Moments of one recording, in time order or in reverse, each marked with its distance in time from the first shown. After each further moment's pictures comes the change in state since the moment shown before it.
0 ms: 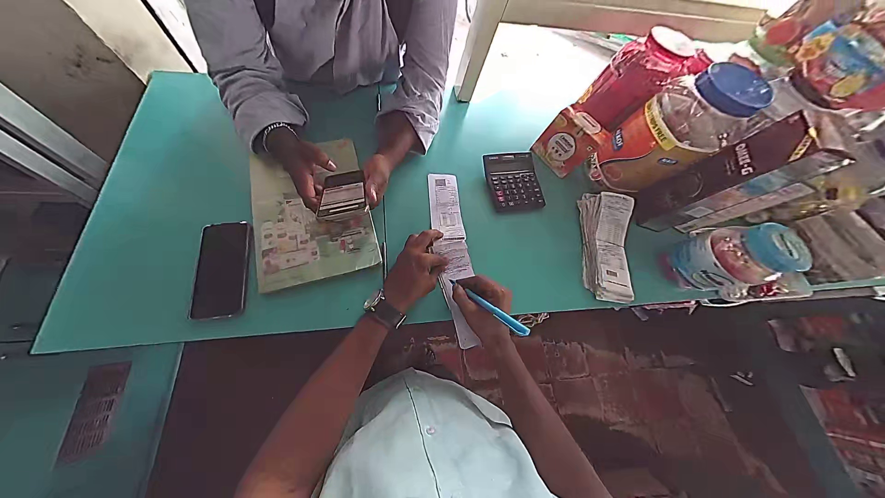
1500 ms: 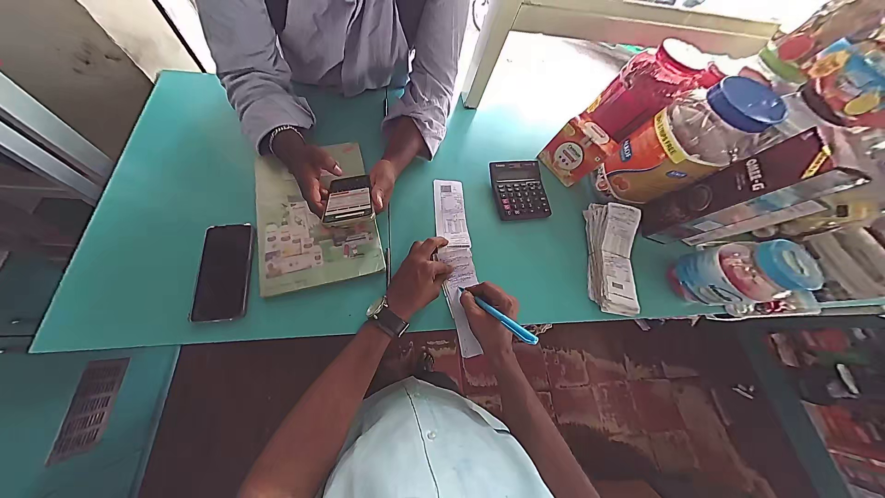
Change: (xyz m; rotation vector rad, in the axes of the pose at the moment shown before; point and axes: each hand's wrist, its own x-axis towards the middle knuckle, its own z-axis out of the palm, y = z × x) left_hand 0.001 0.000 -0.002 0.020 -0.046 -0.047; right_hand 0.004 -0.002 0.005 -0.037 0.098 0.035
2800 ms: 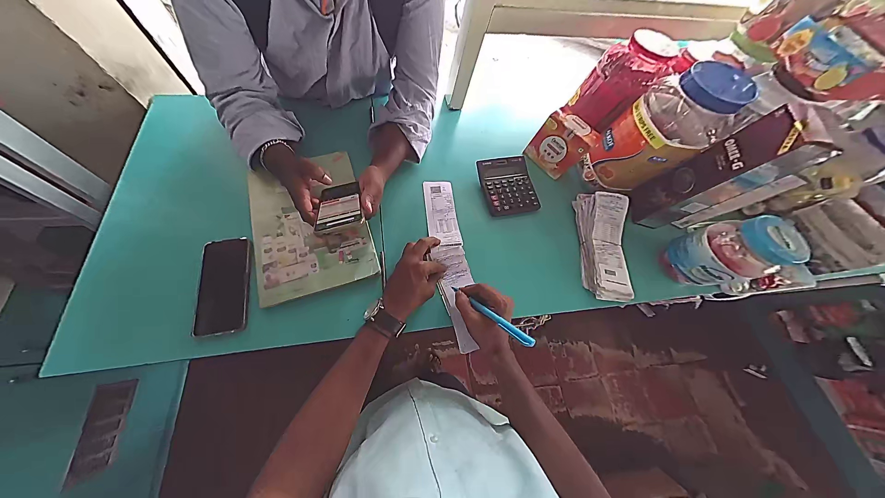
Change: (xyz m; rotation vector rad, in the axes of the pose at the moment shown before) left_hand -0.001 -0.001 0.000 -0.022 0.021 0.021; right_hand -0.011 0.003 -0.002 0.080 -0.010 -0.041
